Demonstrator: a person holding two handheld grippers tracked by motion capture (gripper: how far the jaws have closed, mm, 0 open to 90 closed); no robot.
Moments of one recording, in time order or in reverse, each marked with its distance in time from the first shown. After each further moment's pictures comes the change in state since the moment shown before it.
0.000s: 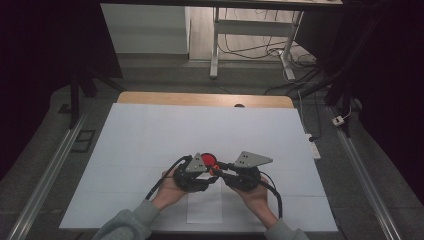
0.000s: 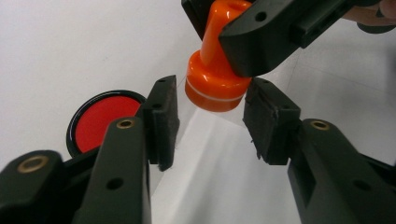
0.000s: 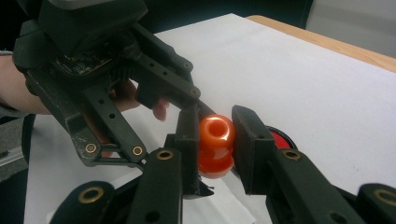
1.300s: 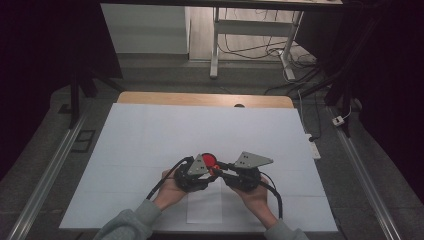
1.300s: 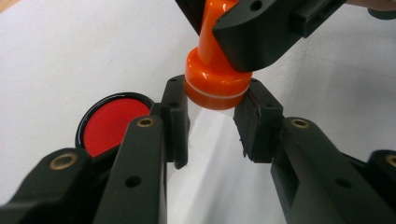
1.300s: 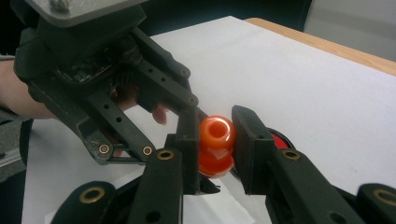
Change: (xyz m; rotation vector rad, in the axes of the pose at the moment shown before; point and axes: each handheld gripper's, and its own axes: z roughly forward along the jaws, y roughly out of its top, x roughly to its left) left arm -0.002 0.000 0.002 0.017 0.029 0.058; right arm 0.001 -0.001 -0.001 -0.008 -0.007 -0.007
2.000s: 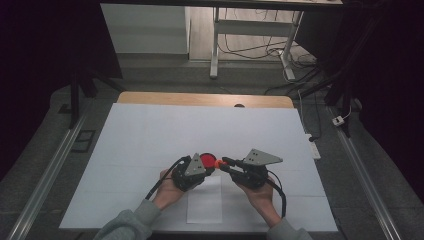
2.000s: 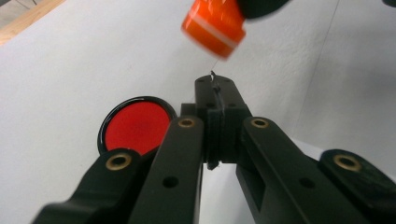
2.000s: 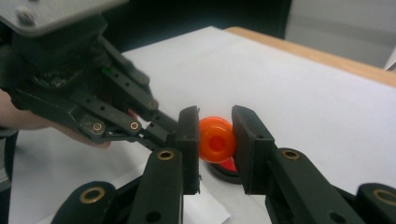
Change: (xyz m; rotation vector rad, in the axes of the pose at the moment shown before) left arm -0.001 -0.002 -0.004 -0.011 0.075 0.029; right arm -0.010 -0.001 -0.012 -0.034 -0.045 0.042
